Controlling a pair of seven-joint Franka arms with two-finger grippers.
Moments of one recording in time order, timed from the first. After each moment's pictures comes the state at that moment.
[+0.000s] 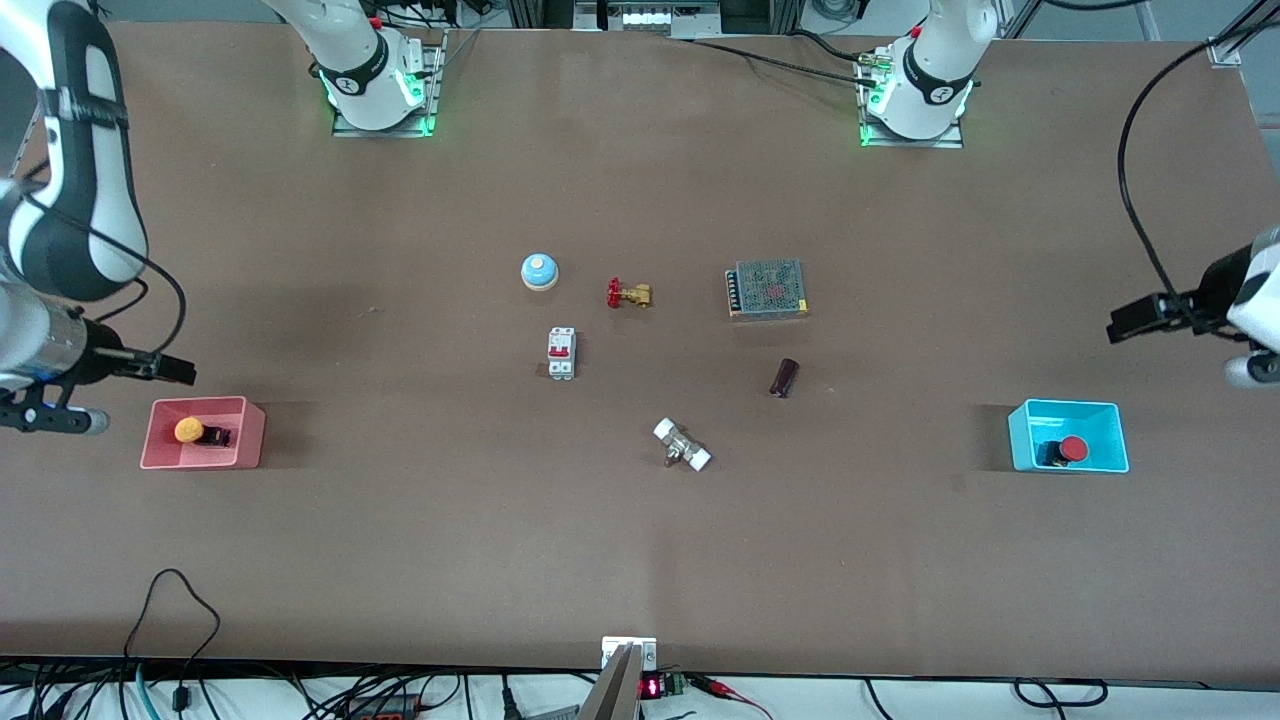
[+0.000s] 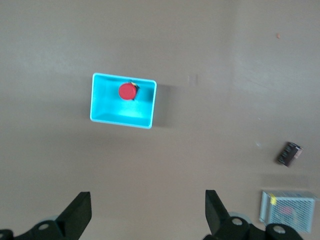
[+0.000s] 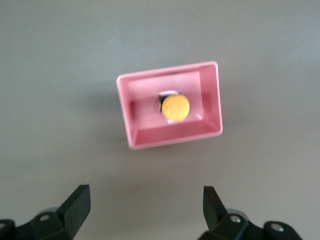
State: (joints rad) left arm 0.15 0.25 -0.06 -1.51 0.05 1.71 -0.03; right arm 0.05 0.43 -0.24 -1.63 -0.01 2.00 -0.05
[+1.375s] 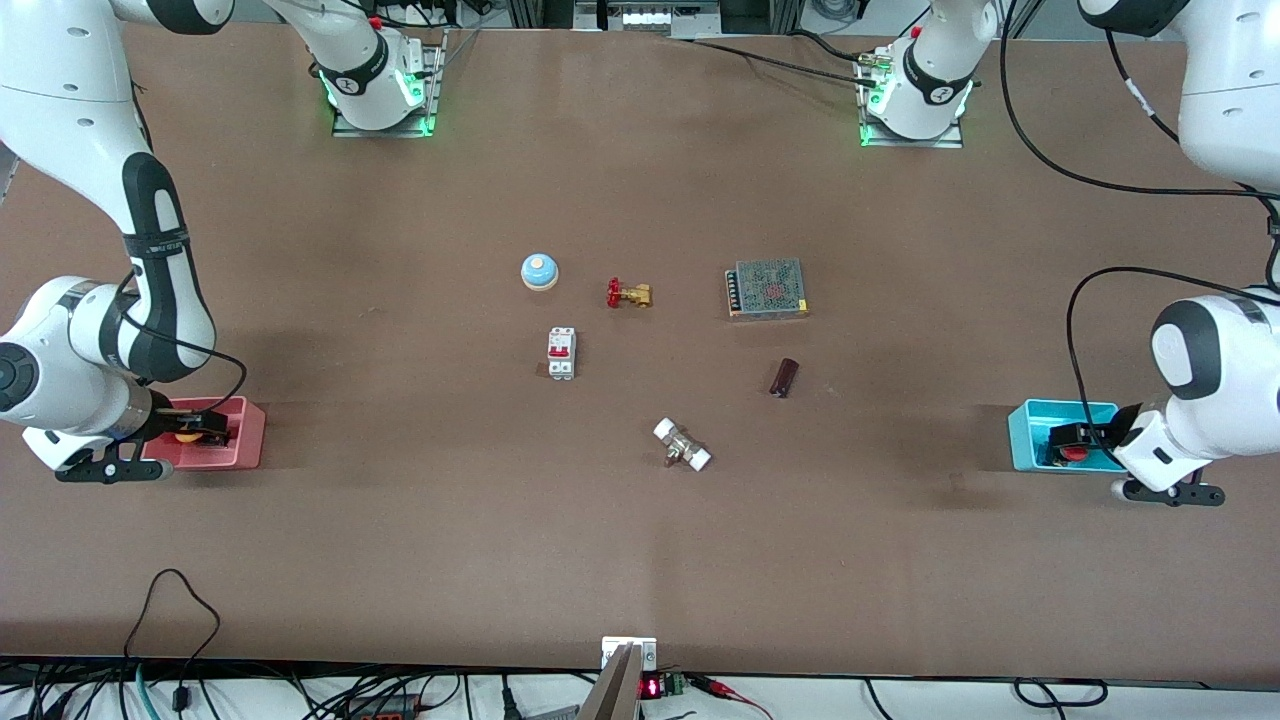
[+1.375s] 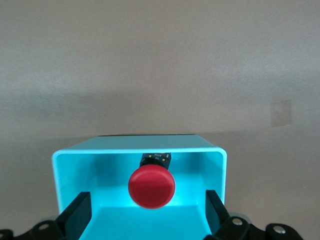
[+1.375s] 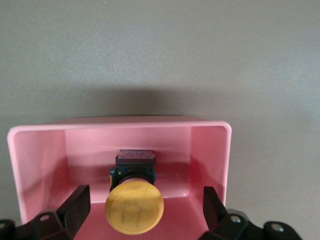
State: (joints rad) left arm 0.26 0.70 -0.06 -1.51 0.06 2.14 0.21; right arm -0.01 0.70 -0.23 -1.60 -0.01 2.28 -0.24
